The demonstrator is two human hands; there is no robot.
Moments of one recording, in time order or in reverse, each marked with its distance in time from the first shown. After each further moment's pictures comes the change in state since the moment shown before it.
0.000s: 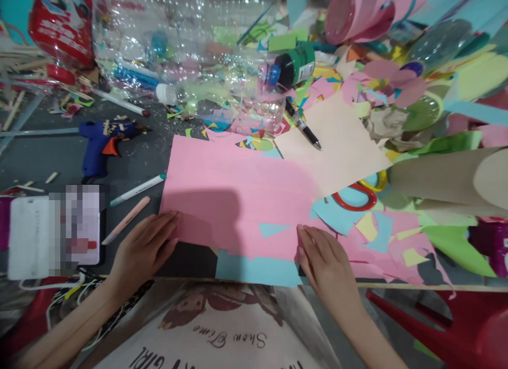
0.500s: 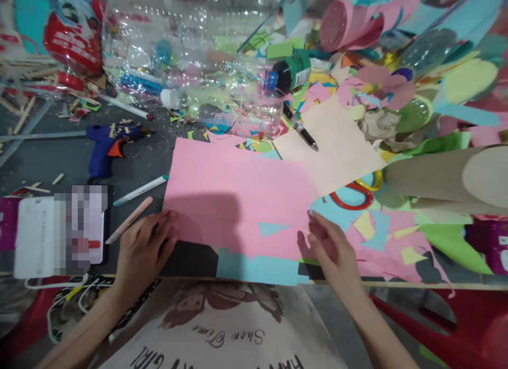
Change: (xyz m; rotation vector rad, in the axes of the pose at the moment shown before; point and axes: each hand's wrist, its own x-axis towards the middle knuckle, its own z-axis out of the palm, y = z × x) left_hand -0.012 0.011 0.007 0.141 -0.005 -0.190; right_hand 0.010 0.019 0.003 0.646 0.140 0.508
